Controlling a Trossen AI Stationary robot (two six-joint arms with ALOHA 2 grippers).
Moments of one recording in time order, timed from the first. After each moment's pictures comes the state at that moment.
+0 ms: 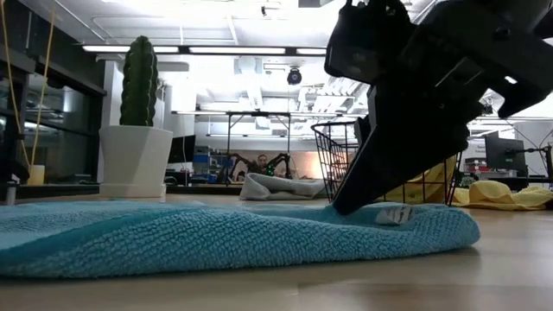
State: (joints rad) left arm -0.85 1.38 0.47 -0.12 -0.19 -0.78; right arm 0.50 1.92 1.04 -0.02 0.28 0.52
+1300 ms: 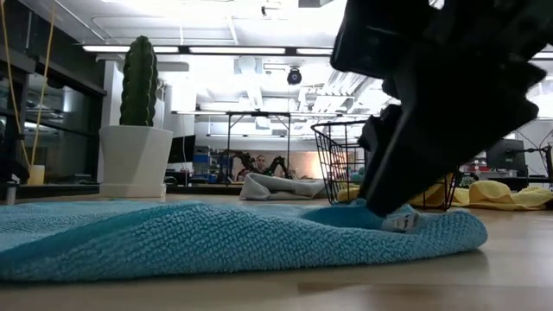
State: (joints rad) left arm -0.85 1.38 0.47 -0.12 -0.19 -0.78; right arm 0.51 1.92 1.04 0.03 0.11 0.54
